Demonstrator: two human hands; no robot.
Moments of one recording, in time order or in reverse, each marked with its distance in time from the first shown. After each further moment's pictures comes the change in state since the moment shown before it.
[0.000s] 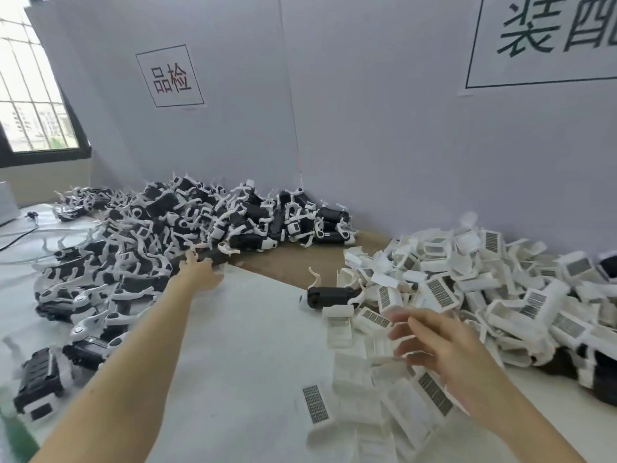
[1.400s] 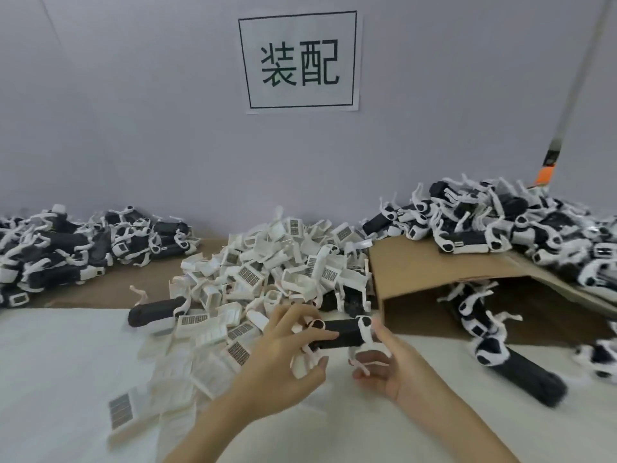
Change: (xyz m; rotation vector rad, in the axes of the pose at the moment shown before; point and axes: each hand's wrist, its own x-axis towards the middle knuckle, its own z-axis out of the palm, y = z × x) left_hand -0.395 0.285 0.057 -0.726 0.129 1.416; right_hand -0.186 -0.023 -0.136 0.371 0.585 0.259
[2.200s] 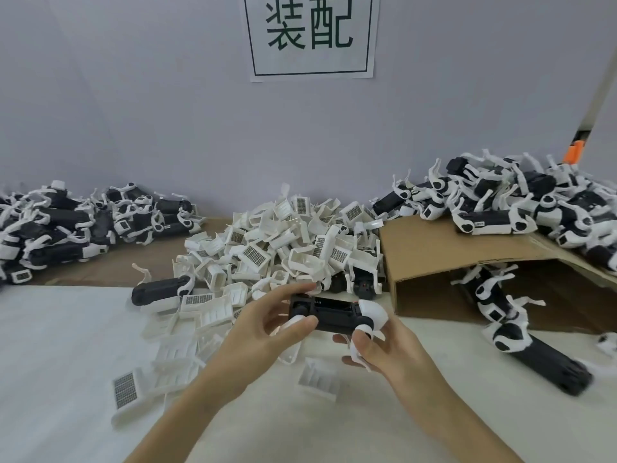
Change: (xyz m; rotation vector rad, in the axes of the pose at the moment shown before) left_hand -0.005 0.005 -0.033 -0.653 0.044 -0.431; right_hand -0.023 0.013 0.022 -0.360 -0.261 -0.384
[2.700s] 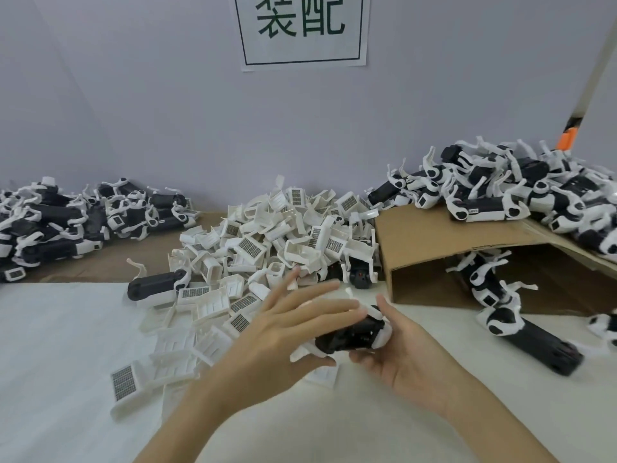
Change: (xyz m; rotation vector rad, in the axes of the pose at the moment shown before) left_hand 0.002 -0.008 0.011 0.871 -0.153 0.769; right_hand 0.006 -0.006 -0.018 0.498 -0.023 0.537
